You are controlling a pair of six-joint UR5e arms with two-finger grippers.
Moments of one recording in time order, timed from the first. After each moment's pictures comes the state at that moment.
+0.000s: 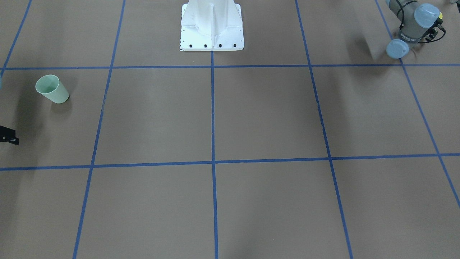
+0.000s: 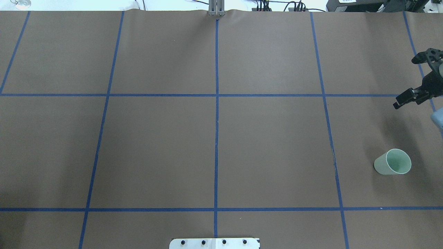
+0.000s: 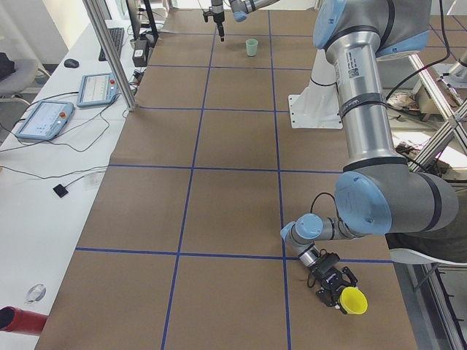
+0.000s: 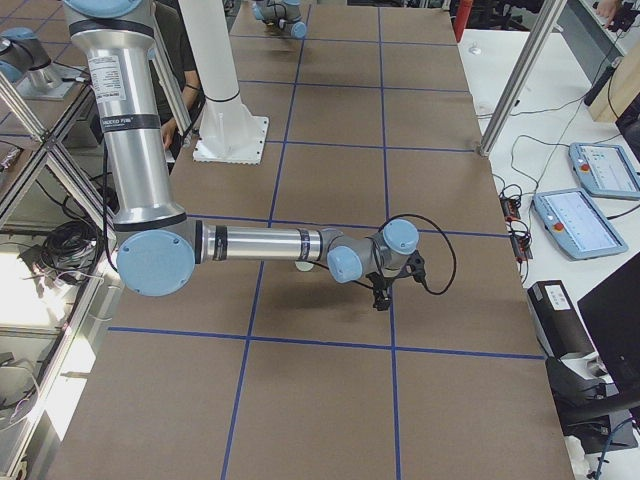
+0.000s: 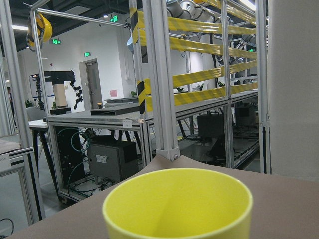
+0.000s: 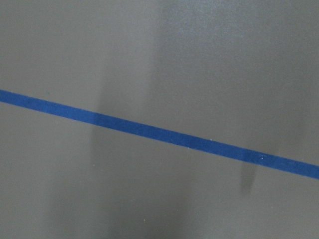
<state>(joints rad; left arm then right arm) -0.18 -1.13 -1.50 -1.37 -2.14 -2.97 1.20 -1.43 1.36 -1.21 2.36 0.25</state>
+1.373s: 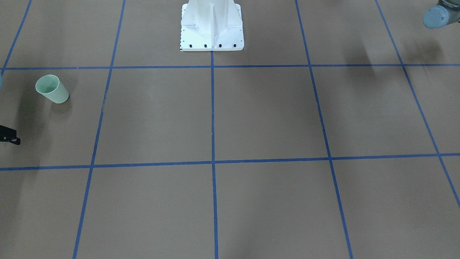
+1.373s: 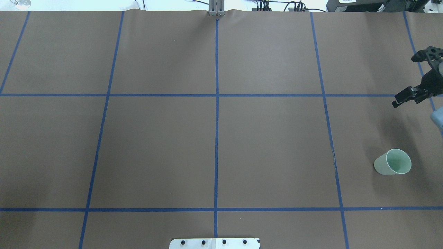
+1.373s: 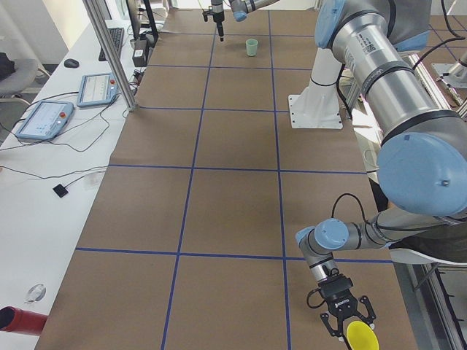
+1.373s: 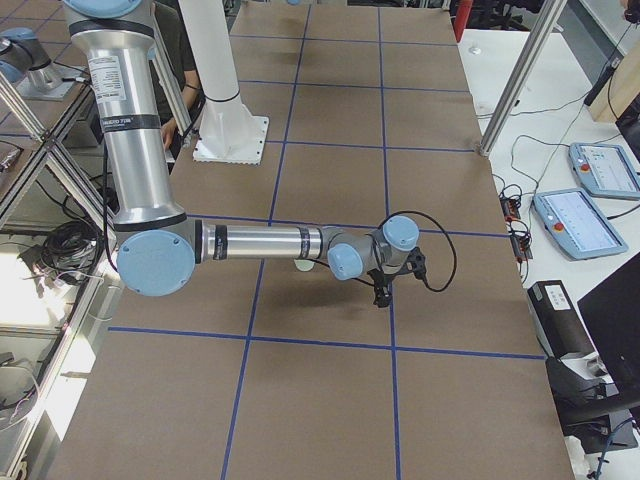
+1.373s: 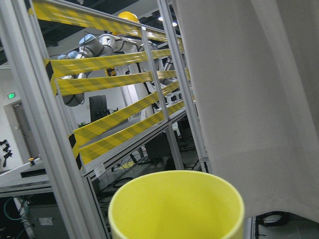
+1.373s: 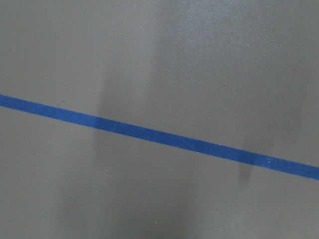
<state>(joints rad) -0.28 -0.82 -1.72 -1.49 -1.75 -2.65 1.20 -1.43 1.37 -1.21 2.36 0.27</state>
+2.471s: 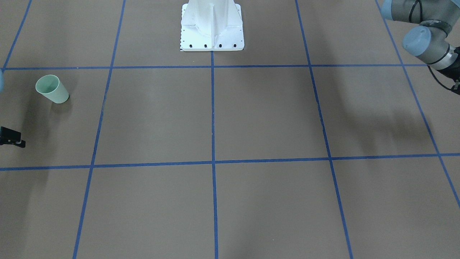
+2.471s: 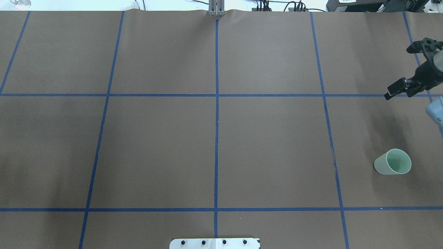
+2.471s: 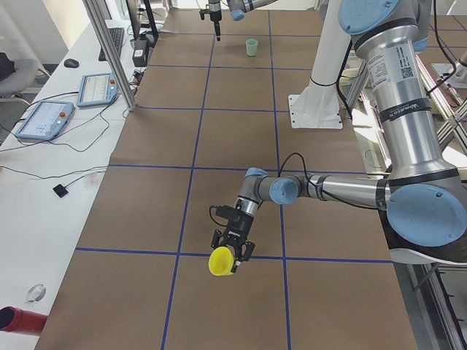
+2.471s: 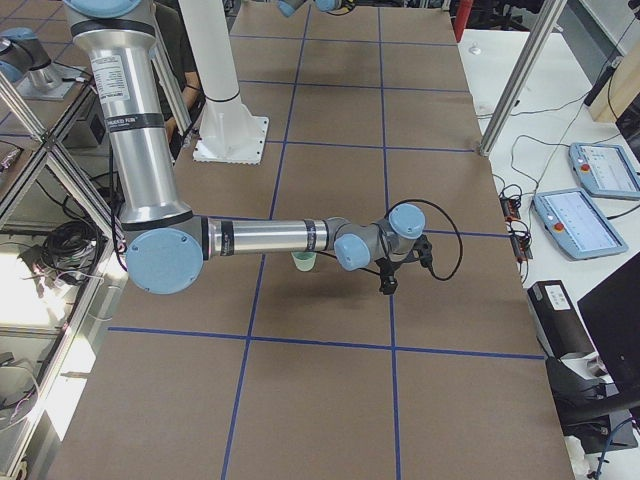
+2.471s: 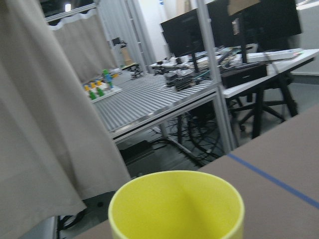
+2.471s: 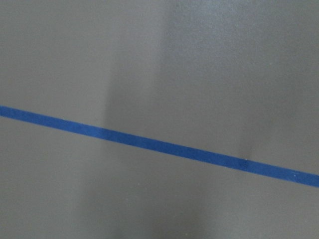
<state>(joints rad) -0.76 -1.31 -1.82 -1.61 -1.02 -1.77 1.20 -1.38 1.39 -1.21 2.39 0.36</state>
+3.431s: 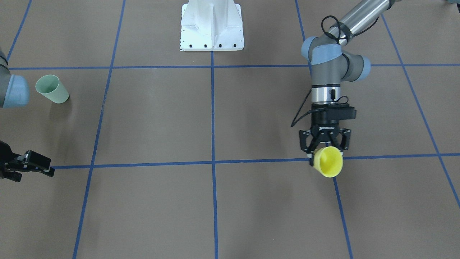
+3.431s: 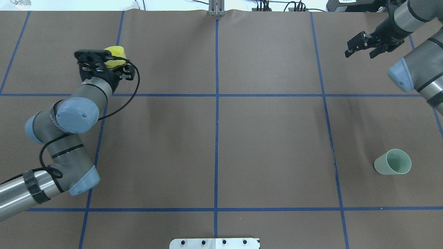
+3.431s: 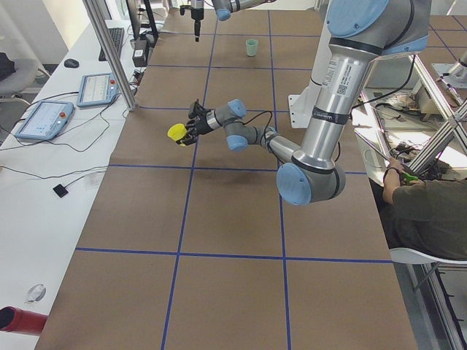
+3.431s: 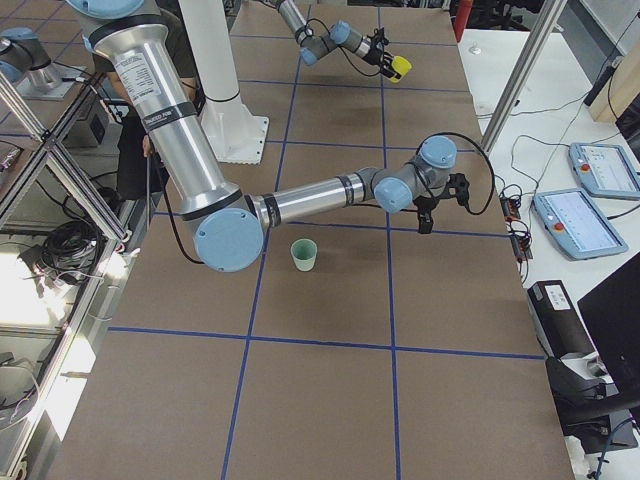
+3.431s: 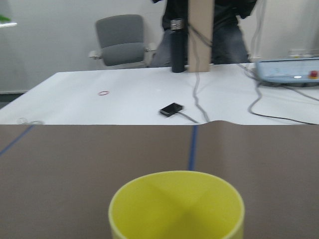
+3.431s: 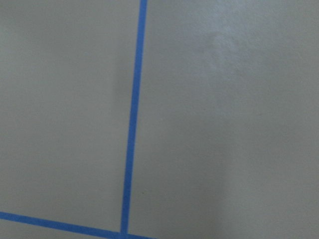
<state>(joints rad) -0.61 -2.00 -1.48 -2.45 -1.11 -0.99 1.15 -1.11 1.39 -1.21 2.33 0.68</state>
